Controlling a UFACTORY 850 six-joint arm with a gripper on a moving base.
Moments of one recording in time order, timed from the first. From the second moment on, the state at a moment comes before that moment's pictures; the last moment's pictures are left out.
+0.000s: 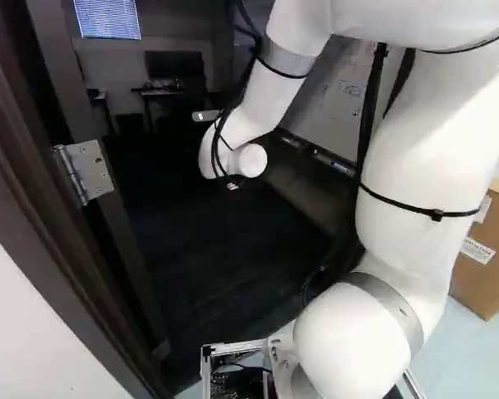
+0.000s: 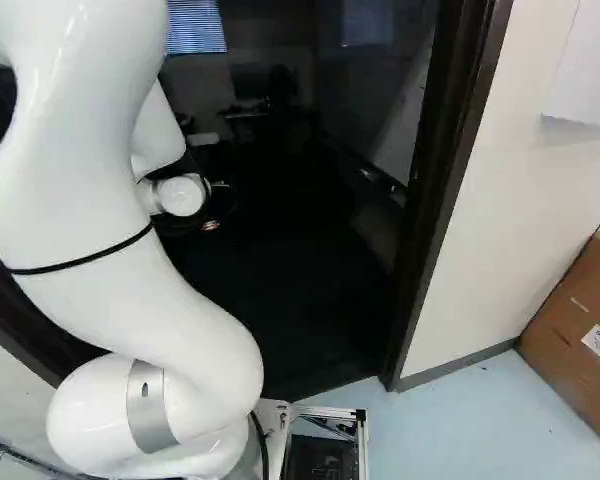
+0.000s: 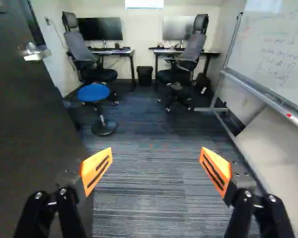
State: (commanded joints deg) arm 22.7 -6.5 -35.9 1.4 44.7 0.0
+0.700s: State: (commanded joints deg) arm 20.7 -1.1 -29.9 2.1 44.9 0.0
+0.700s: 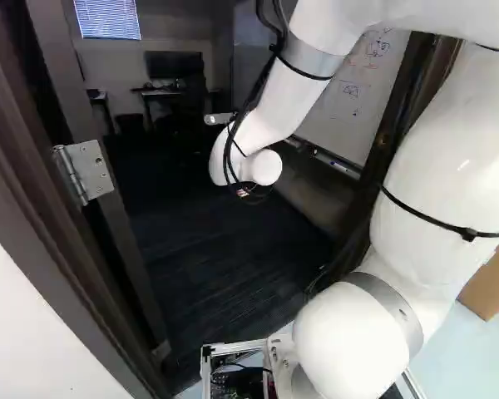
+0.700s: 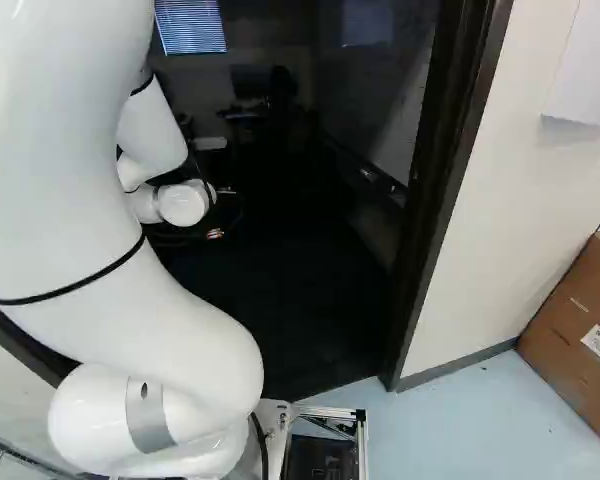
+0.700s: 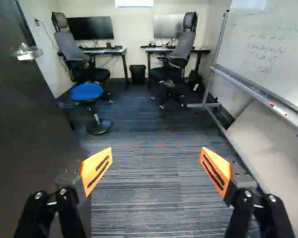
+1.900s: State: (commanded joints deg) arm 6.5 10.7 -12.8 0.7 48.4 0.0
